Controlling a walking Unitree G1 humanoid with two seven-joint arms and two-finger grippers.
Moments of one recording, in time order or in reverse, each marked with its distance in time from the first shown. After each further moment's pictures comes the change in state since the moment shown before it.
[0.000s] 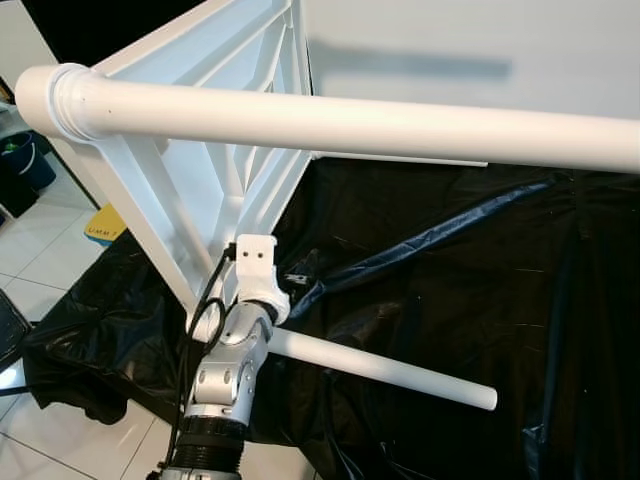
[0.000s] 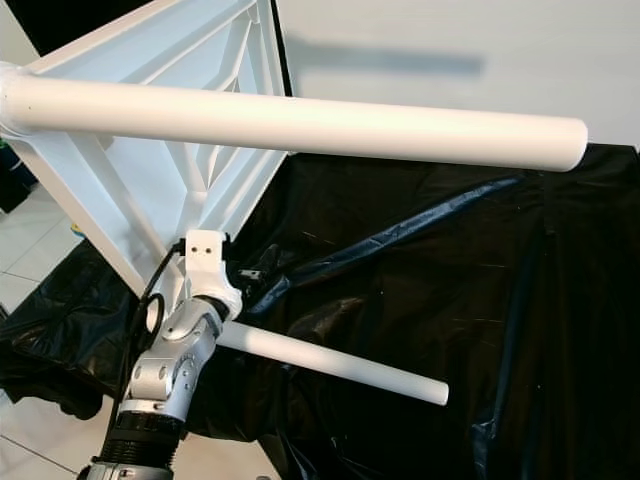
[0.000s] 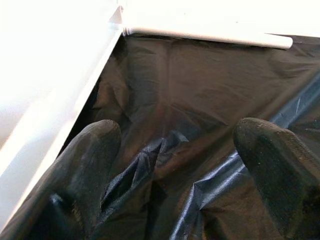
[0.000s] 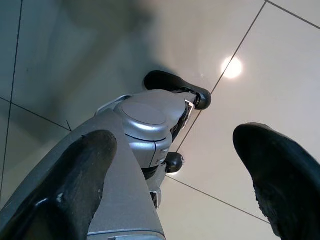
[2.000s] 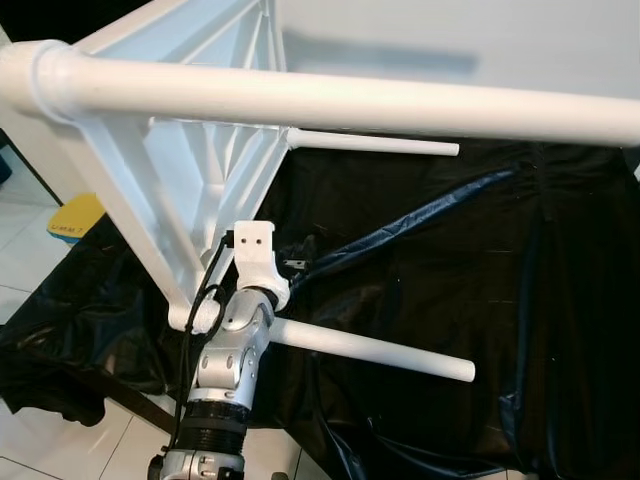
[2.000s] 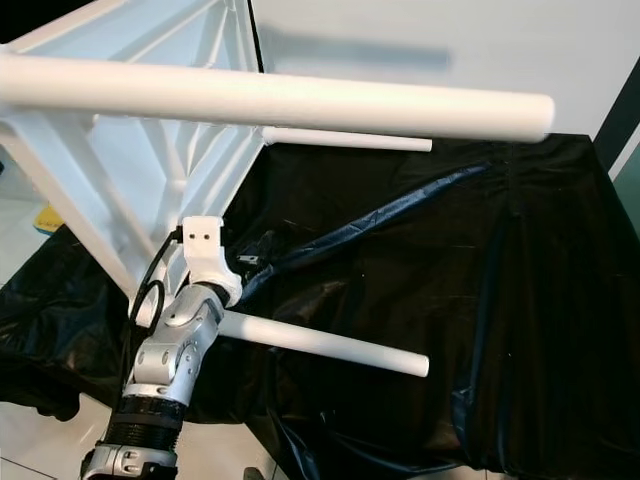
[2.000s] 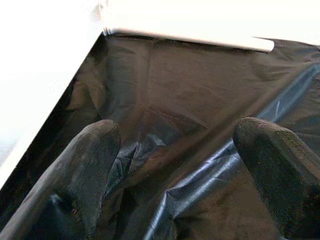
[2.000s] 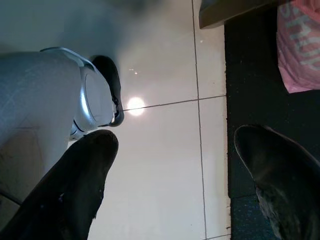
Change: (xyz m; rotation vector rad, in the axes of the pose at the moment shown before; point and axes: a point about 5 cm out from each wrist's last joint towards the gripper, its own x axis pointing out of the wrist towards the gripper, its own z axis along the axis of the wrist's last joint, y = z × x) left arm 0.011 0.001 0.011 0.003 -0.036 0.036; right arm 0.005 0.036 0.008 -1.111 -0.033 0.048
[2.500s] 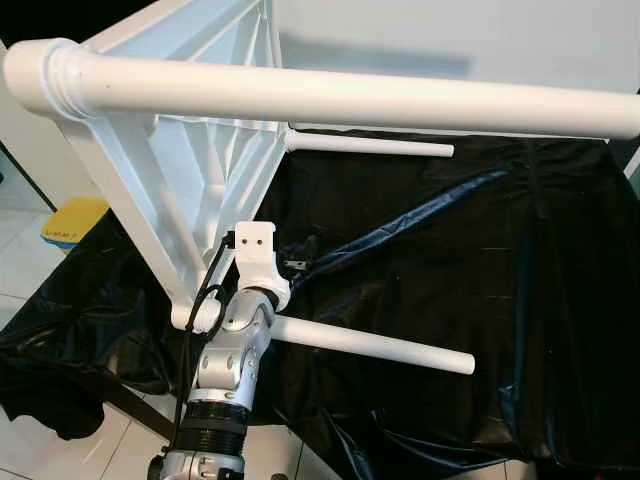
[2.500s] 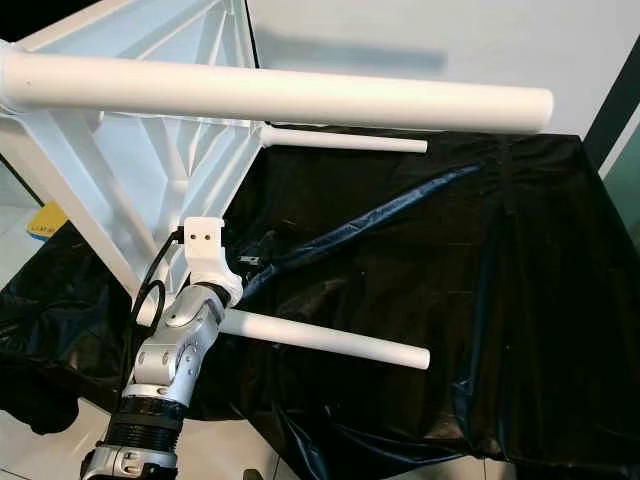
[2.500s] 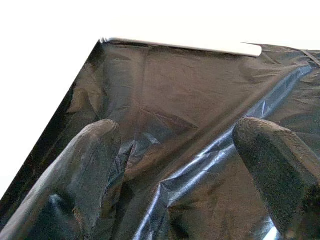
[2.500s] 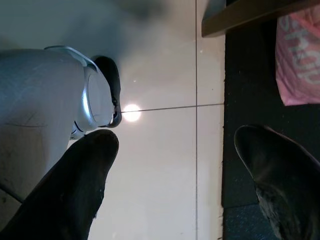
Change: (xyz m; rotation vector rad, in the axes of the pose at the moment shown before) left arm 0.000 -0.001 -0.001 -0.002 0.004 -0.003; right arm 0.001 0.003 0.004 -0.089 -0.013 0.013
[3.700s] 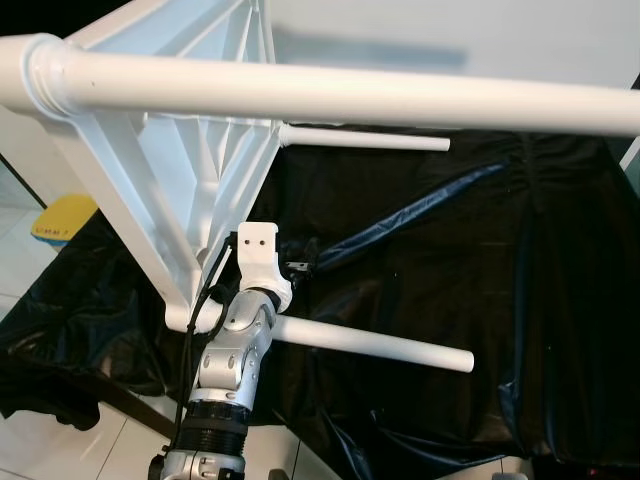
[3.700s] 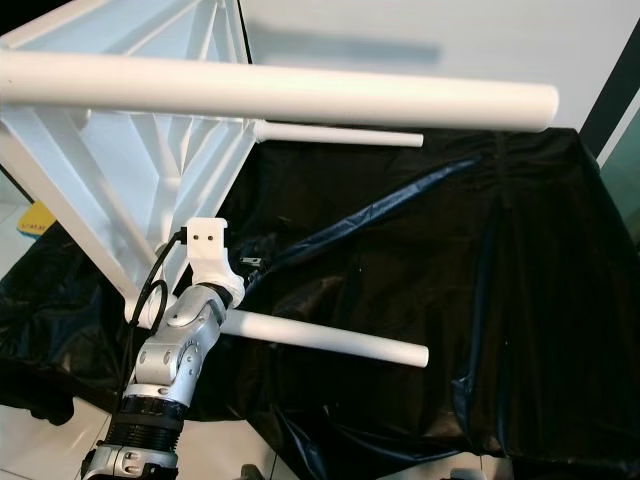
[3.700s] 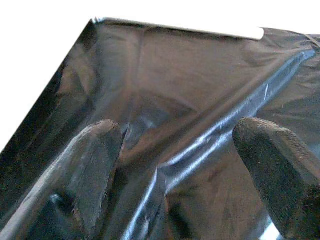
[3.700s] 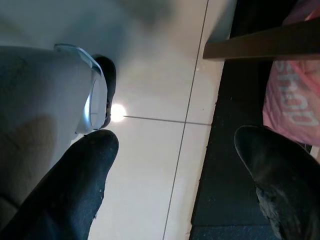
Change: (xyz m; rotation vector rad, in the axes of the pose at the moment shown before) left arm 0.000 -0.001 -0.002 -0.001 0.019 -0.004; right arm 0.003 0.012 0.024 -0.201 -0.073 0.049
